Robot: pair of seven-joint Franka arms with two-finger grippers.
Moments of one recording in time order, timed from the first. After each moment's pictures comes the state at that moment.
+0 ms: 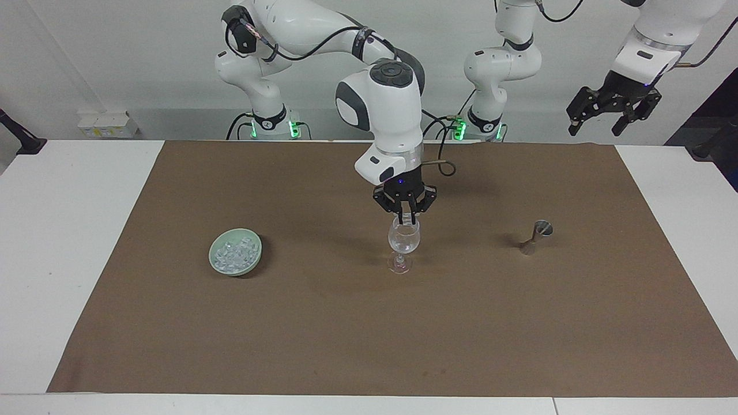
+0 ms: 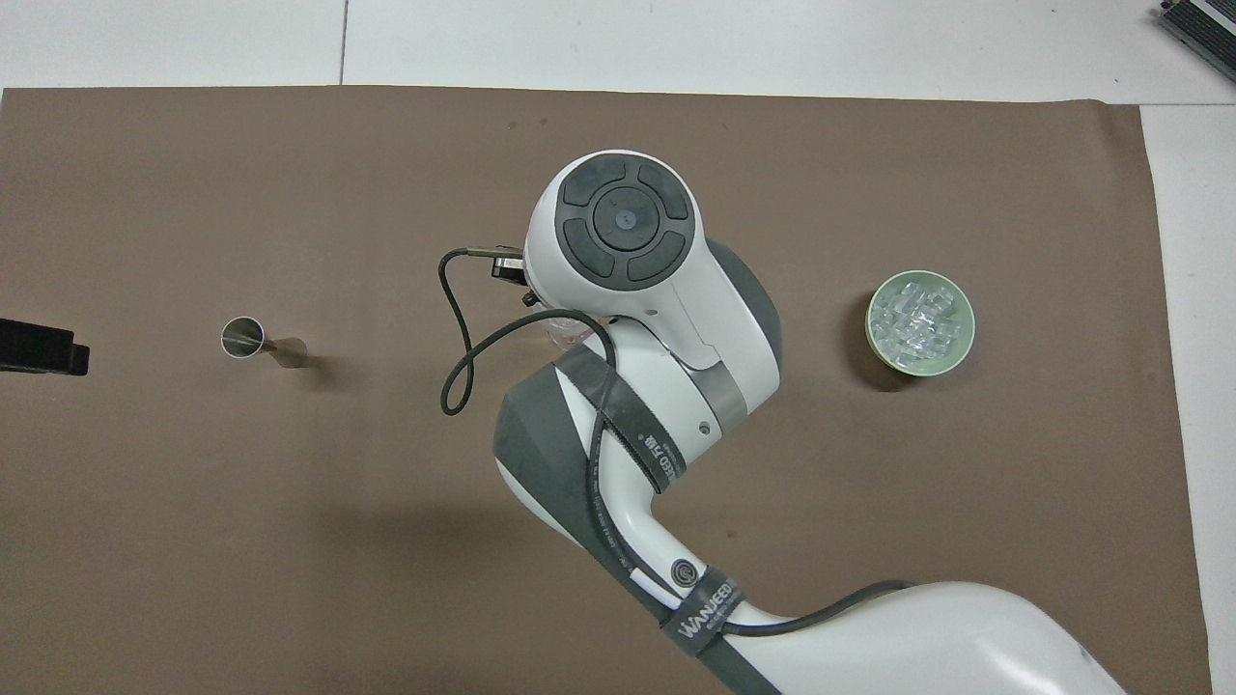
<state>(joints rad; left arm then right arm) 0.10 -0.13 -0.12 -1.61 -0.02 1.50 0.04 0.49 0.51 0.16 -1.25 -0.06 1.97 0.80</state>
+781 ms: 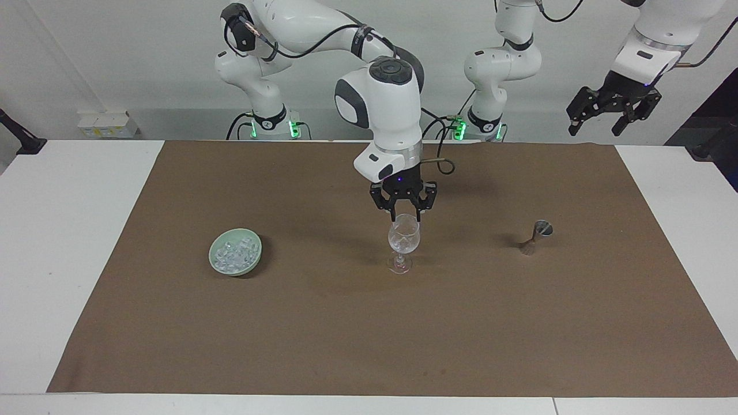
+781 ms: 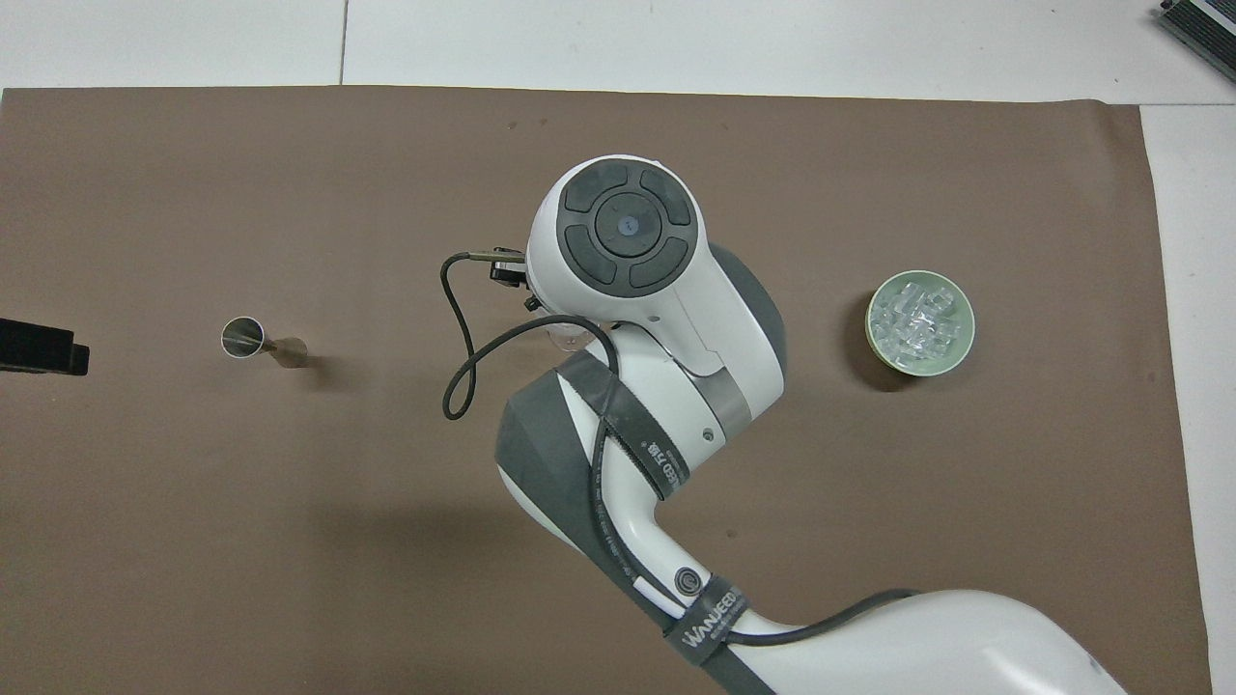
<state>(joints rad) 0.10 -0.13 -0.12 -1.61 -0.02 1.50 0.04 0.49 0.49 0.16 -1.26 -0.07 1.97 0.80</state>
